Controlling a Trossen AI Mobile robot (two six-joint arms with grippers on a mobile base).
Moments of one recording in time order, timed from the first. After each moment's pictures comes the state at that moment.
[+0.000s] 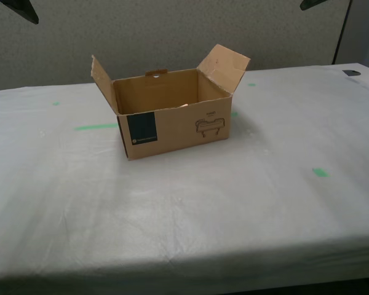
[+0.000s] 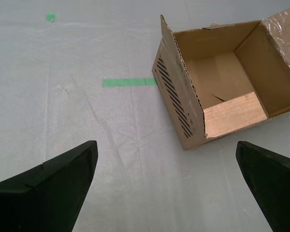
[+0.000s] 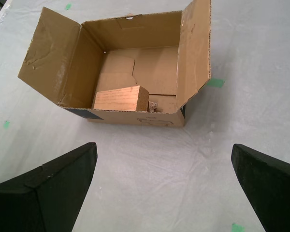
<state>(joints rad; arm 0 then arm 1) 0.41 1.25 1.11 -0.71 -0.26 0.16 -0.33 0.87 0.85 -0.78 -0.07 -0.33</state>
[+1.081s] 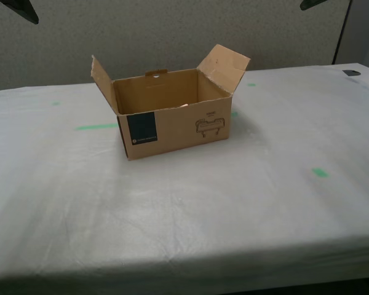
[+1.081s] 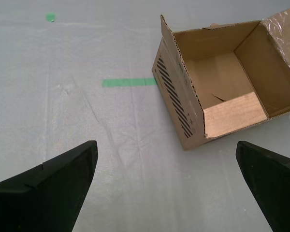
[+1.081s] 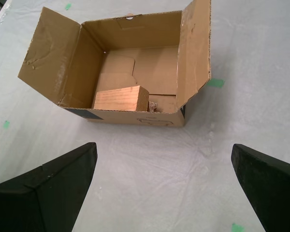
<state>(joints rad) 0.41 1.25 1.11 -0.71 -0.26 0.16 -0.33 0.87 0.85 -0.78 -0.07 -0.33</state>
